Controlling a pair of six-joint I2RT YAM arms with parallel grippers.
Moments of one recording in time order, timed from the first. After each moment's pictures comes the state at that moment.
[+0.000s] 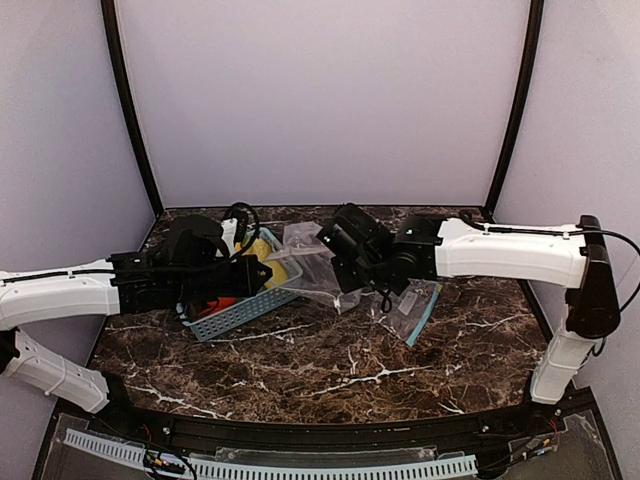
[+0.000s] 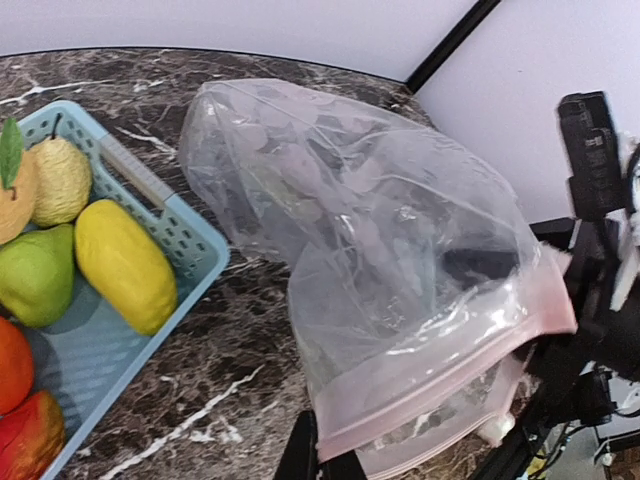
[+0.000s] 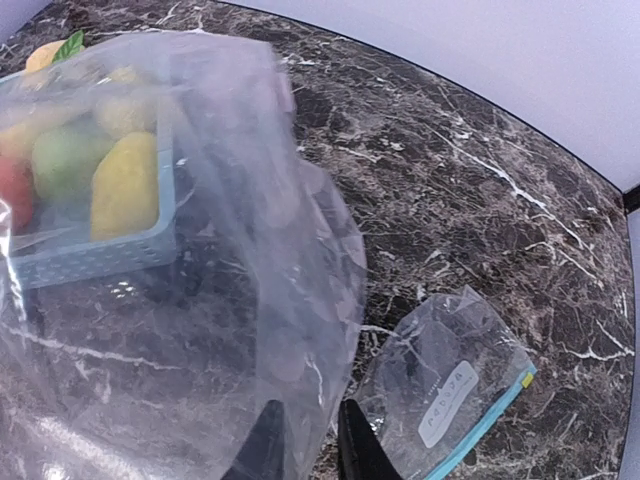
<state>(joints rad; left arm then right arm) -0.91 1.22 0.88 -0.16 -0.14 -0.66 1.11 1.76 1.48 -0.68 0.64 0.48</state>
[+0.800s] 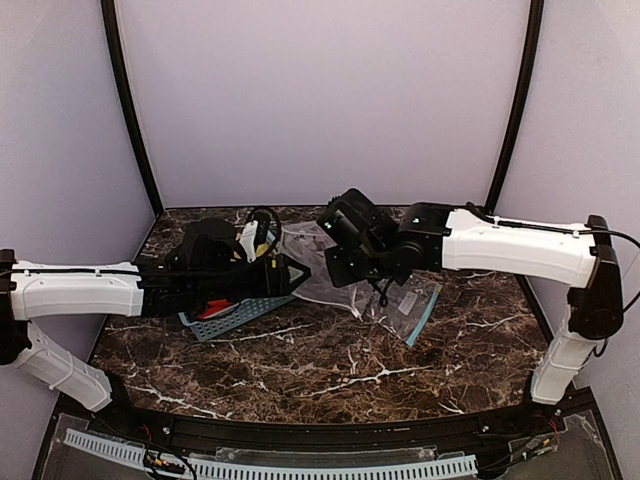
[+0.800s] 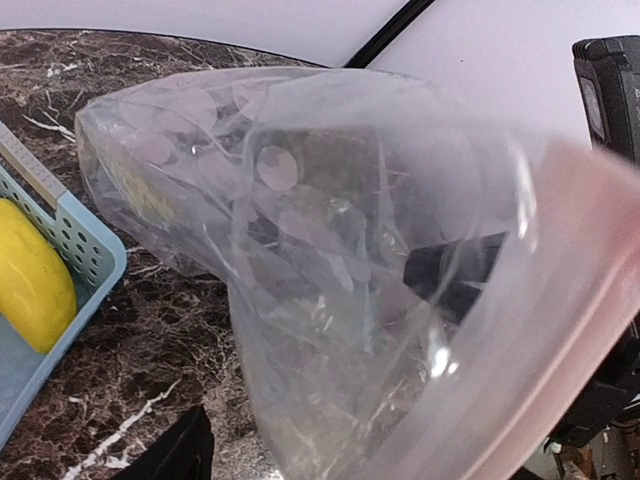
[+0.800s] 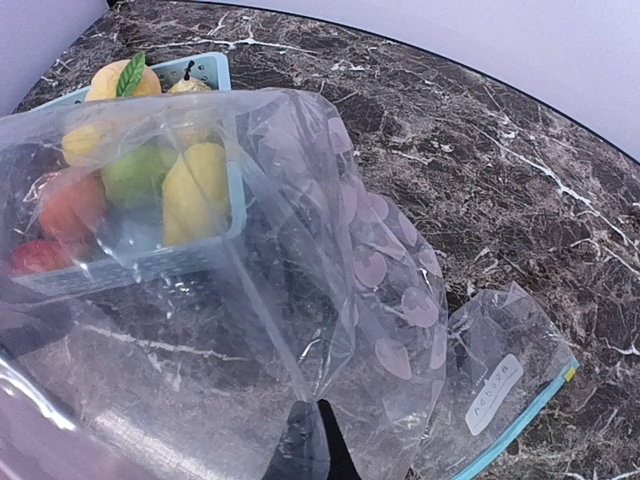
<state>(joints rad) -0.91 1.33 0.86 0.03 -0.01 -0.71 1.11 1.73 1.54 -0.72 0.52 0.53</state>
